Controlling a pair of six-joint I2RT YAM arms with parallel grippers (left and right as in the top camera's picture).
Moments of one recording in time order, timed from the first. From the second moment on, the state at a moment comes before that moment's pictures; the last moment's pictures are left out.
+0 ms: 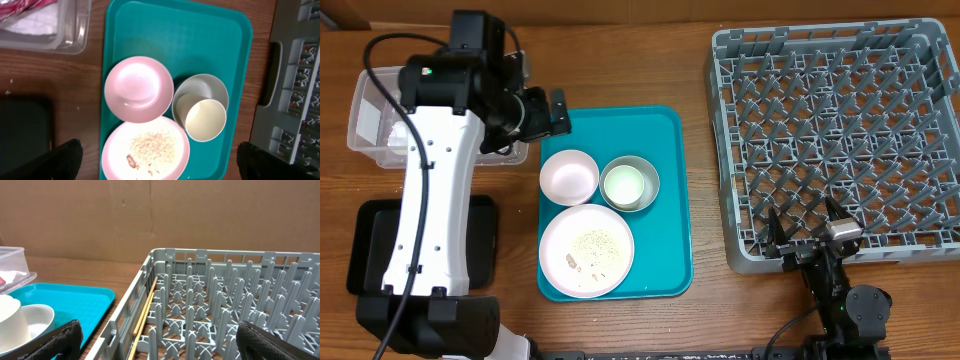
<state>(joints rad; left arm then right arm) -0.06 1.71 1.88 -1.41 0.18 -0.27 0.03 0.01 0.02 -0.02 -0.18 0.01</state>
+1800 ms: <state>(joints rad) 0.37 1.71 1.87 -1.26 -0.04 -0.66 0.03 0.01 0.02 -0.02 -0.18 0.01</state>
